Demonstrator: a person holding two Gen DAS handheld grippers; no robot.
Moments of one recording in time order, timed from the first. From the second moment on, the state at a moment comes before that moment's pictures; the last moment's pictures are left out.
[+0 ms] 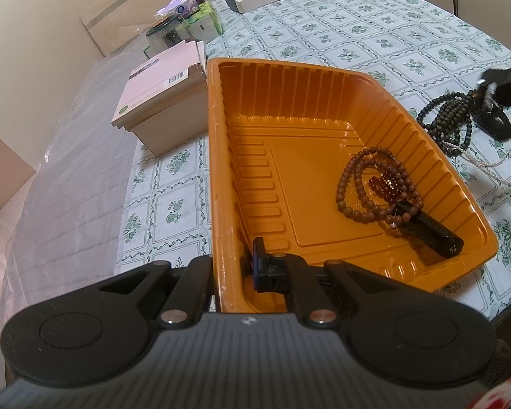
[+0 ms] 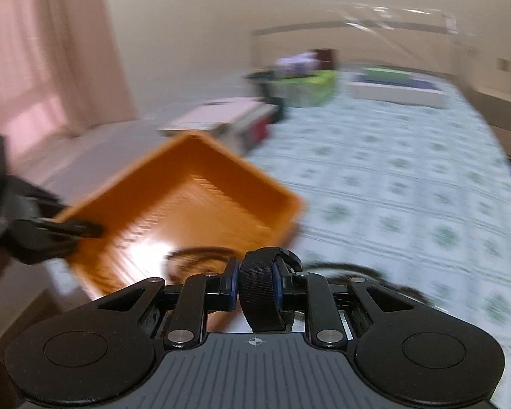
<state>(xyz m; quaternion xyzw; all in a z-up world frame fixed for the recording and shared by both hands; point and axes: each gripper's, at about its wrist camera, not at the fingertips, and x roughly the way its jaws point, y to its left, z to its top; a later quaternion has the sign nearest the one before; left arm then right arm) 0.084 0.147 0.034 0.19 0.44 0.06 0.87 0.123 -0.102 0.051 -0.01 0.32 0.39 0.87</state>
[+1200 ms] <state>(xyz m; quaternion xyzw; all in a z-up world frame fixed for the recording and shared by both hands) 0.086 0.149 0.033 0.19 0.44 0.06 0.88 0.123 -0.135 0.011 0.05 0.35 0.33 0.87</state>
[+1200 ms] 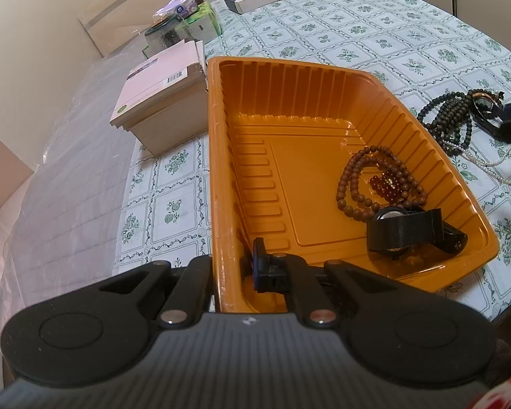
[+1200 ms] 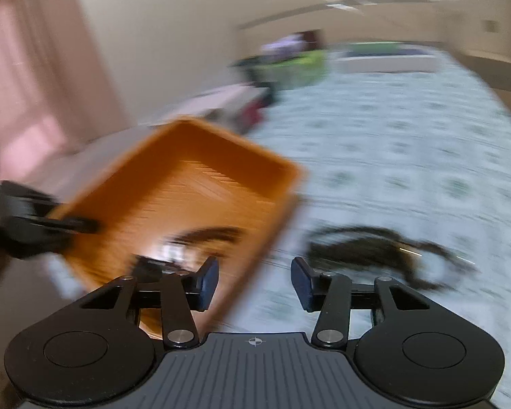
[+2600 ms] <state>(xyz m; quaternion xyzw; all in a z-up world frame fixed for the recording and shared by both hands) 0.088 0.146 0.033 0.19 0.45 0.07 0.87 0.204 -0.195 -0.056 -0.13 0.35 0.20 0.91</state>
